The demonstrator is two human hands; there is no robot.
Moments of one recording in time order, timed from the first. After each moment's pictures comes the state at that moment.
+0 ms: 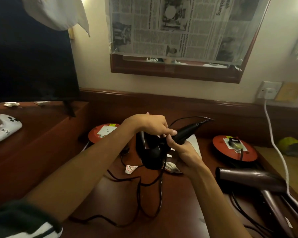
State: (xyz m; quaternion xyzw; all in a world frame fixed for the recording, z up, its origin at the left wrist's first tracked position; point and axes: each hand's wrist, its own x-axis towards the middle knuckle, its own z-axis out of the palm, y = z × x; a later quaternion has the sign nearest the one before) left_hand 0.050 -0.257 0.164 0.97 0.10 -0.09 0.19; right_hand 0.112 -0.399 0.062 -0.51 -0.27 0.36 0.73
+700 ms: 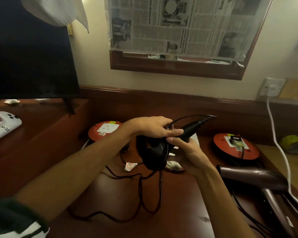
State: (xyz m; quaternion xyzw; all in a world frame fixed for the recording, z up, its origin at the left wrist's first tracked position) left_hand 0.051 -0.258 0.147 0.97 0.06 -0.05 0.22; right_hand 0.115 -0.414 0.068 -0.49 -0.29 0.38 0.73
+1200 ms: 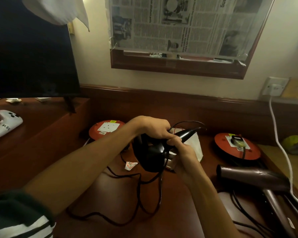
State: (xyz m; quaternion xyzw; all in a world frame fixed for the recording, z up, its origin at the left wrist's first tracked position) left_hand 0.082 -0.247 0.132 0.96 0.05 -0.13 0.22; right_hand 0.095 -0.404 0.057 -0.50 -0.17 0.37 0.76
